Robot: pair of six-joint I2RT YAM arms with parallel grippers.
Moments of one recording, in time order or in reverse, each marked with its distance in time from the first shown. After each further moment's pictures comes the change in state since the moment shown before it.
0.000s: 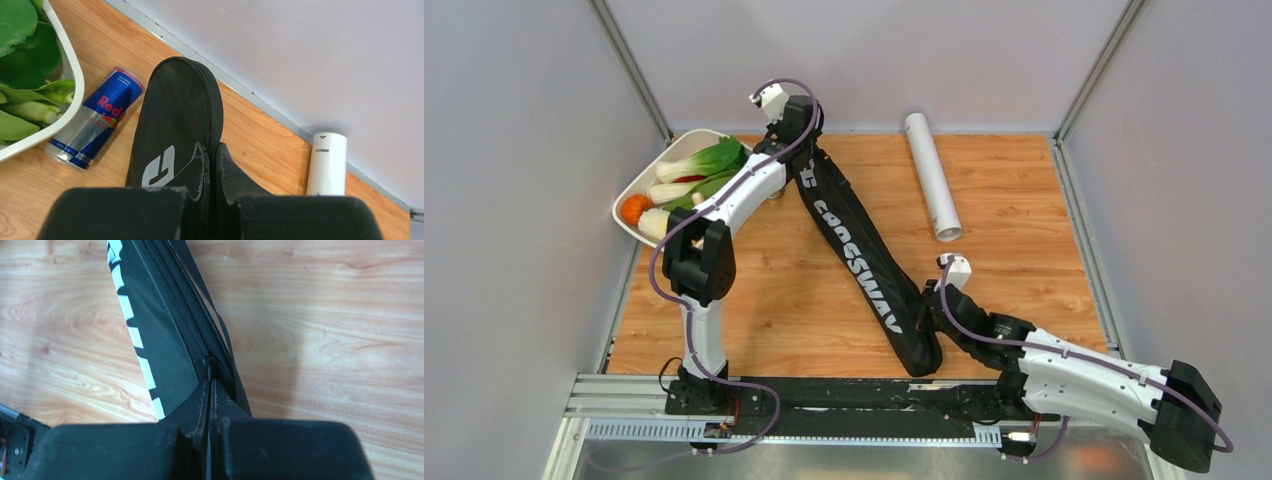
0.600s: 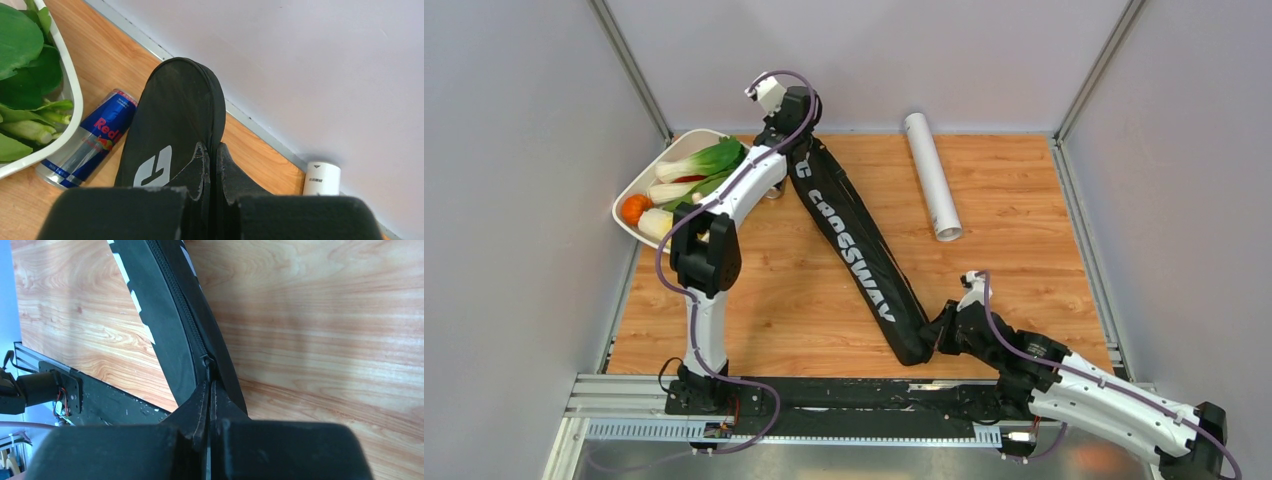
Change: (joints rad) left arm 0.026 0.068 0.113 -0.016 -0.048 -0.028; right arm 0.009 -0.364 -0.098 -0.277 -0.189 0.208
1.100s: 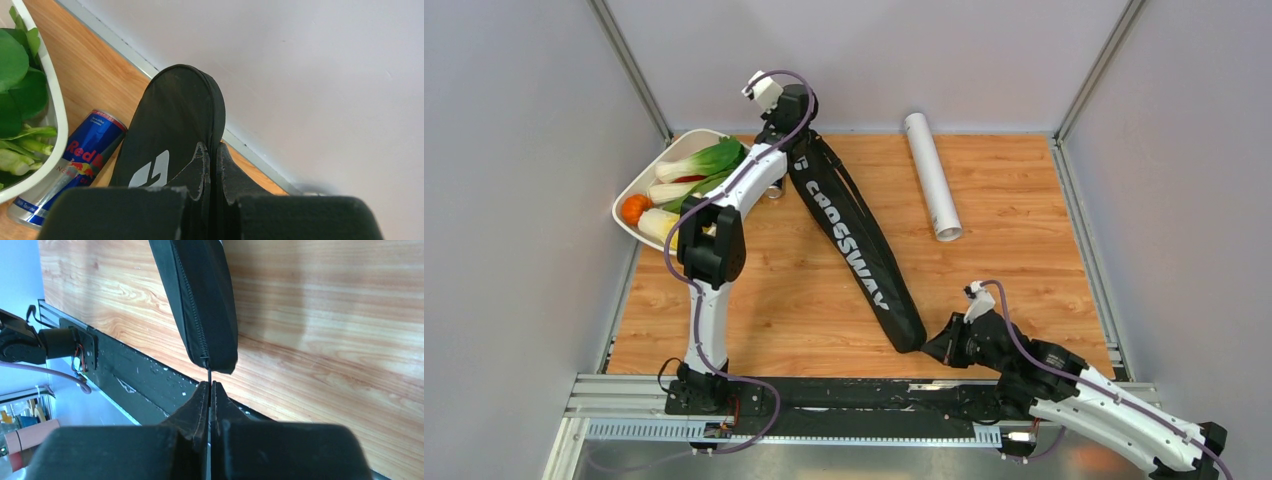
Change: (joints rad) left arm 0.034 0.098 0.066 0.101 -0.028 -0.006; right arm 0.002 -0.198 -0.025 -0.144 -0.159 0.008
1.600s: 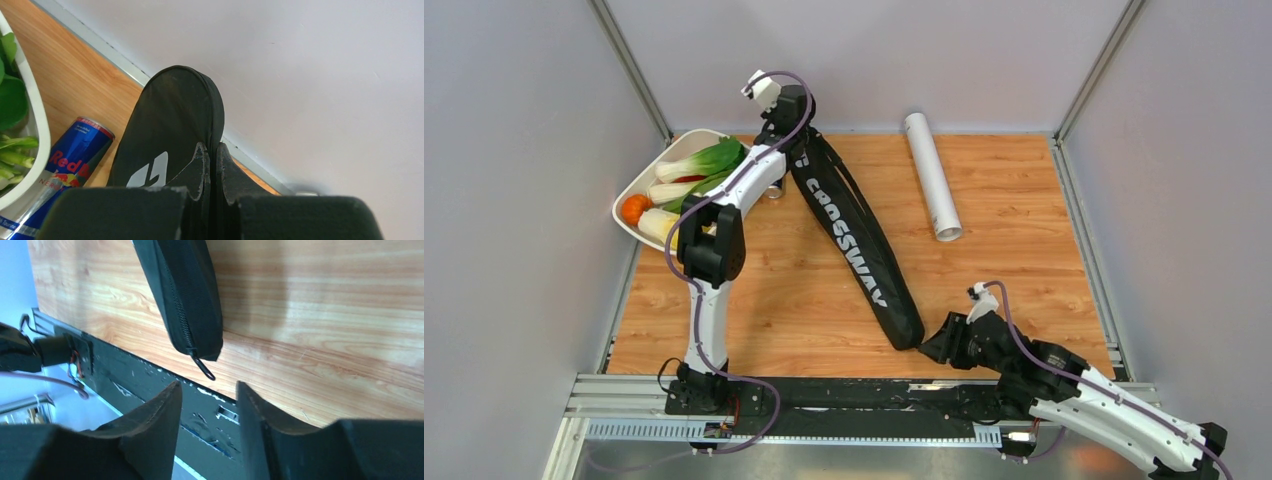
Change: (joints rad) left arm 0.008 0.011 -0.011 0.063 0.032 0.013; right arm 0.001 -0.018 -0.014 -0.048 0.007 0.037
